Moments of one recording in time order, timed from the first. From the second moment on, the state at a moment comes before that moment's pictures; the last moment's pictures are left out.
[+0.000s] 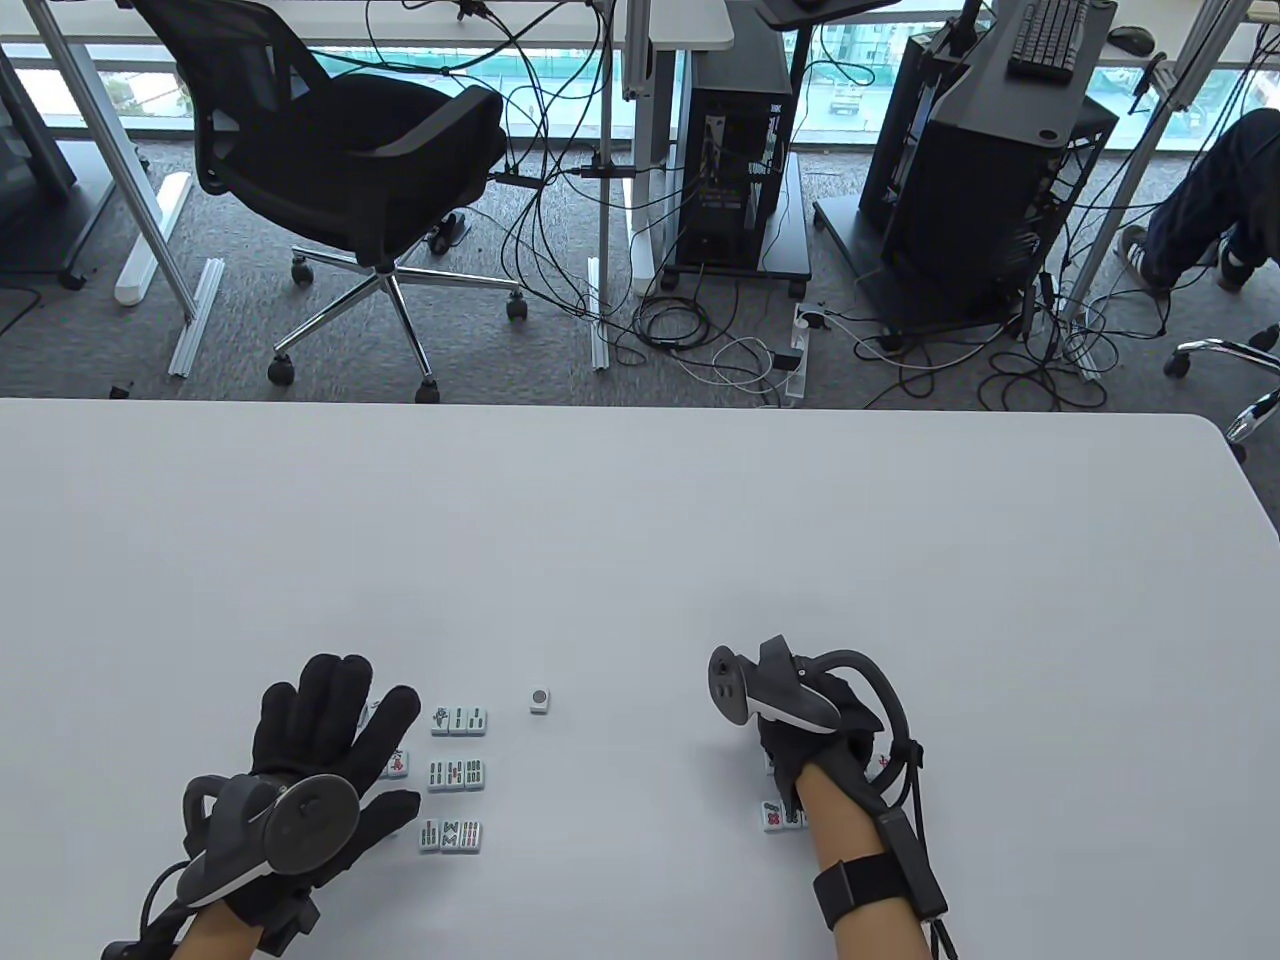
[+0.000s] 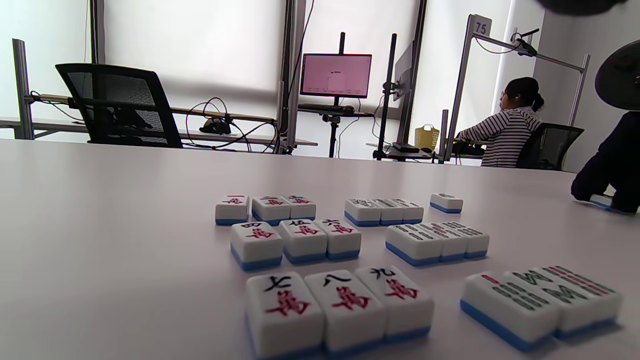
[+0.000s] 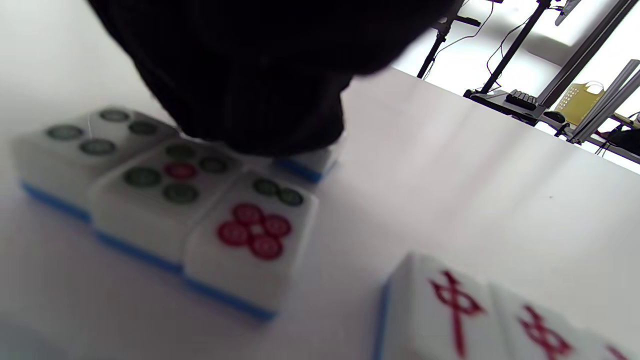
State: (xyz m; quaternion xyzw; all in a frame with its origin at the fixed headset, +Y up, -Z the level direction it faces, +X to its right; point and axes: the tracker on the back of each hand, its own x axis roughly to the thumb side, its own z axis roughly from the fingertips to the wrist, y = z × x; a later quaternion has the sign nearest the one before) left_hand -0.271 -0.725 -0.221 0.05 -0.14 0.05 0.99; right_hand 0.114 -0.755 -0.355 -0.13 -0.10 -0.97 0.15
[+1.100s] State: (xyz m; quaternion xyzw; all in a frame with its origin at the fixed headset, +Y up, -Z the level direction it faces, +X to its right) left_hand -0.273 -0.717 -0.218 0.06 -0.14 0.06 0.99; right_hand -0.052 -0.758 -0.349 -0.25 -0.09 -0.96 0.04
